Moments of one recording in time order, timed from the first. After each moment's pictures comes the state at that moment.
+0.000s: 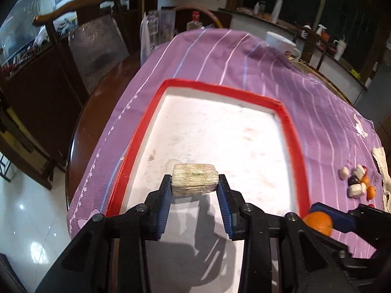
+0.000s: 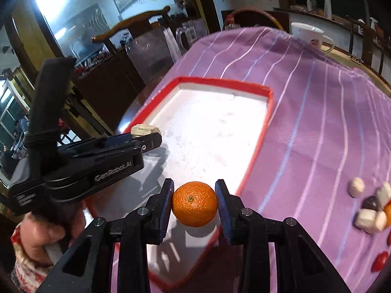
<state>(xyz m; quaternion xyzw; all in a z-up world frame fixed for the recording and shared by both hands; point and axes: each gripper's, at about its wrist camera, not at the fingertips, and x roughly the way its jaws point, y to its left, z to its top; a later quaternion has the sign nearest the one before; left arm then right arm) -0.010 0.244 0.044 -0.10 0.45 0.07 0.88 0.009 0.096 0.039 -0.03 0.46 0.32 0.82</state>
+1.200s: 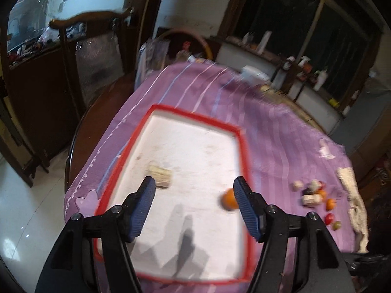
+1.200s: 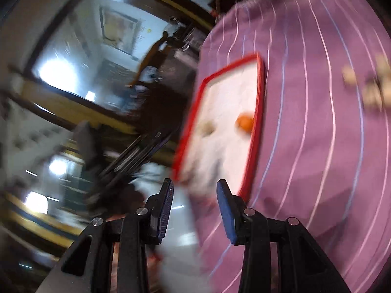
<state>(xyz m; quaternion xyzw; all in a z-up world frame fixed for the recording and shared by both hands) -0.081 0.220 0.111 -0.16 0.36 0.03 0.92 -0.058 -0.040 0.064 0.29 0.51 0.41 0.69</state>
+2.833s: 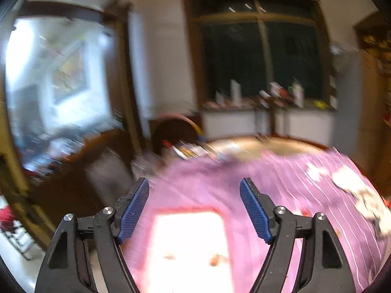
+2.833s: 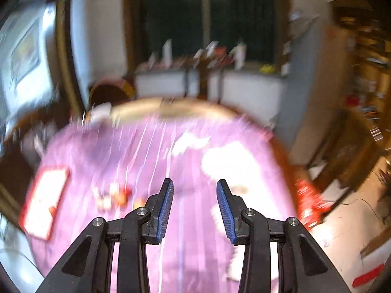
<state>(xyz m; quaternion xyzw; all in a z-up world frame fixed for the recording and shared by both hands) -0.133 0.084 0.240 0.05 0.20 0.03 0.98 -0.118 -0.286 0.196 0.01 0.35 -0.04 0.94</state>
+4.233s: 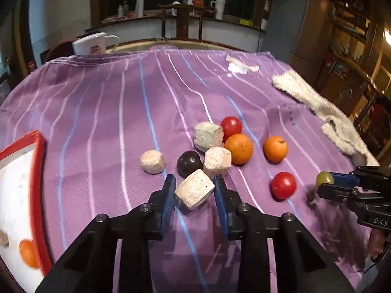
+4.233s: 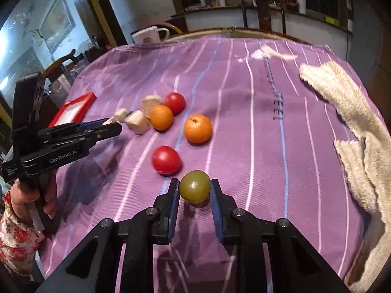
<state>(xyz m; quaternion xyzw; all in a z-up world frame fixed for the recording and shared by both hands) 0.010 -0.042 0.039 0.03 0.41 -0.21 0.89 -0.057 -0.237 0.039 0.05 0.45 0.13 0.88</state>
